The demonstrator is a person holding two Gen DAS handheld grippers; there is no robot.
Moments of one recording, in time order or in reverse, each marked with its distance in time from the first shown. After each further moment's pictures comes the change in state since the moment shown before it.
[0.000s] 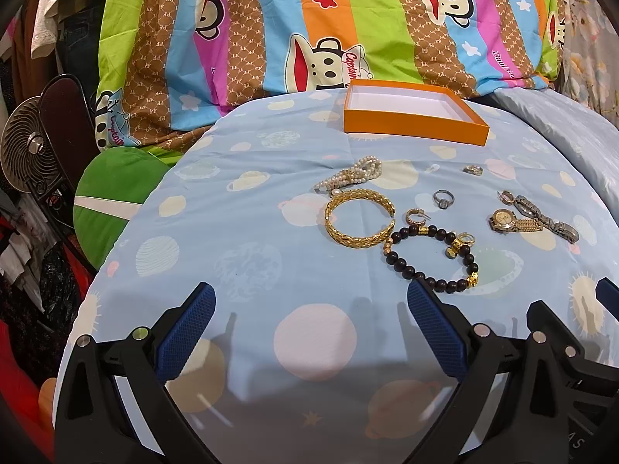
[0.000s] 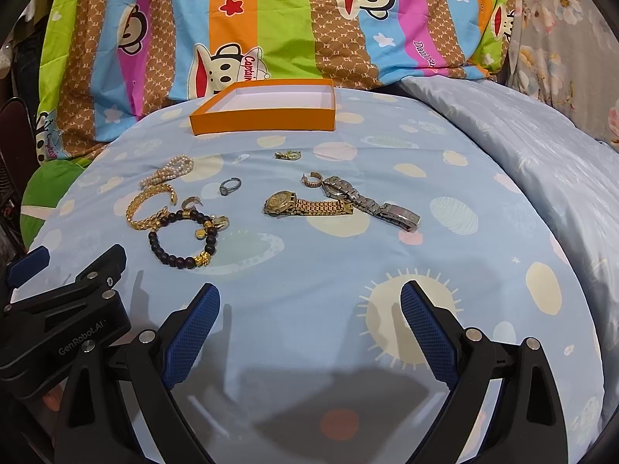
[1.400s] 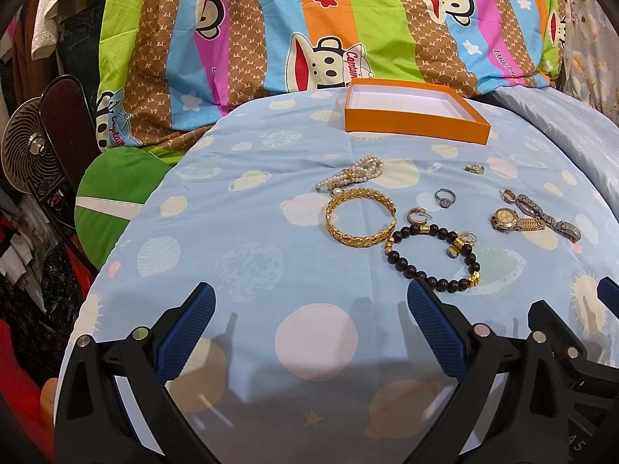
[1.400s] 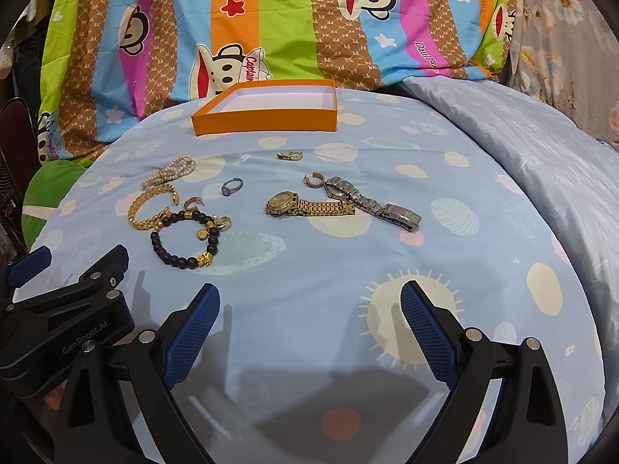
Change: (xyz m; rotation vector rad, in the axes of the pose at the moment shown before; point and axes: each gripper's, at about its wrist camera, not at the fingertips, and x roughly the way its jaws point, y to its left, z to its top) left arm 0.000 0.000 0.000 0.002 0.002 0.004; right arm 0.000 0.001 0.000 -0.004 0.000 0.004
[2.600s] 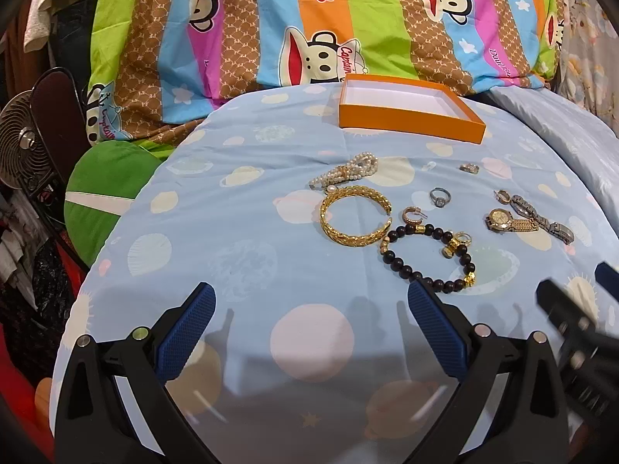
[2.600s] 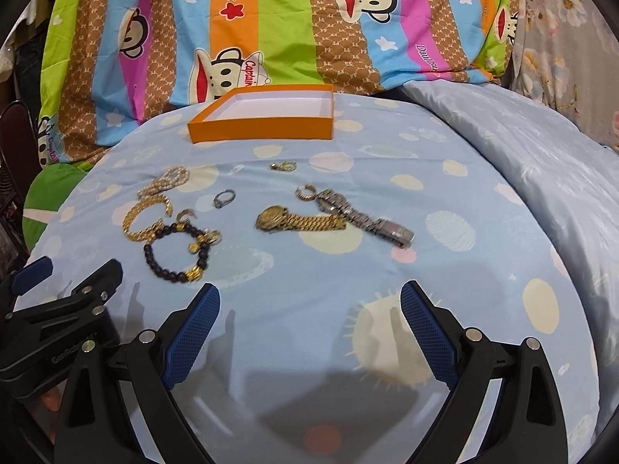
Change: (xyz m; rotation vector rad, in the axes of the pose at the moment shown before) left arm 0.005 0.007 0.001 -0.004 0.026 -0.042; right arm 0.005 -0.014 0.017 -0.004 -0.014 0.009
